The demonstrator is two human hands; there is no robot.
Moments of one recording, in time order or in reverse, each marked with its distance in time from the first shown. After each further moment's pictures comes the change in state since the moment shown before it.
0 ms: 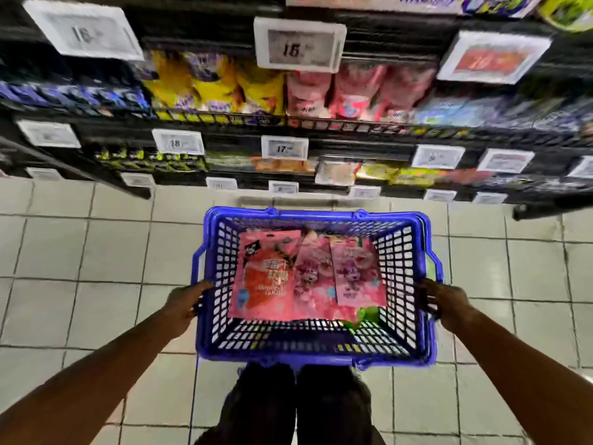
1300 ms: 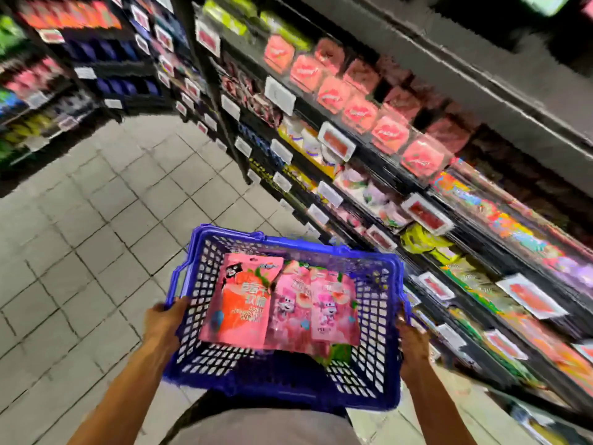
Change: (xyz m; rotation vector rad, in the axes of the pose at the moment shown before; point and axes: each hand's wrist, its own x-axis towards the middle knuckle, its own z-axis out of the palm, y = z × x) left_hand -0.471 -0.057 0.059 -0.648 0.778 -0.043; right_hand -0.257 -0.226 -0.173 -0.354 -0.268 -0.262
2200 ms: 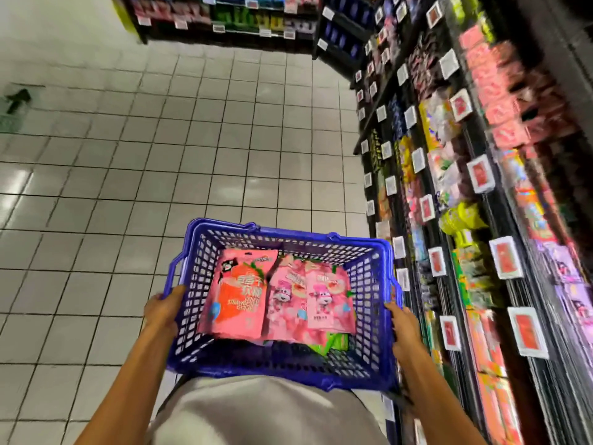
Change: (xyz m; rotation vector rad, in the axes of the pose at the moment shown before) left_hand -0.394 -0.413 -0.060 -0.675 0.439 -0.431; right_hand -0.002 0.051 -0.216 -0.737 -0.495 -0.341
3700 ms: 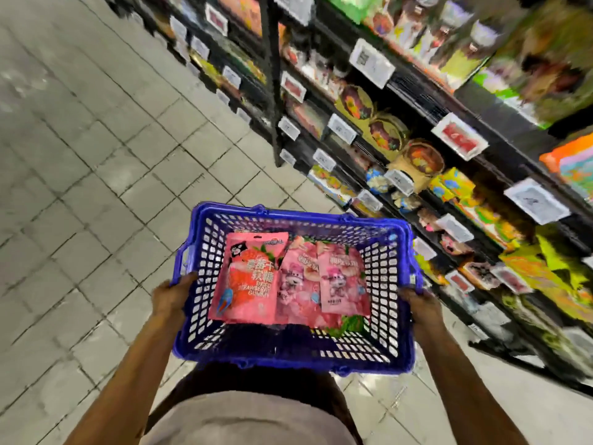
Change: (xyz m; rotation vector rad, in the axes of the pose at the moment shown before) left_hand -0.244 -0.465 -0.214 0.769 -0.472 0.312; right_hand -0.357 0.722 -0.342 0.608 0.505 0.267
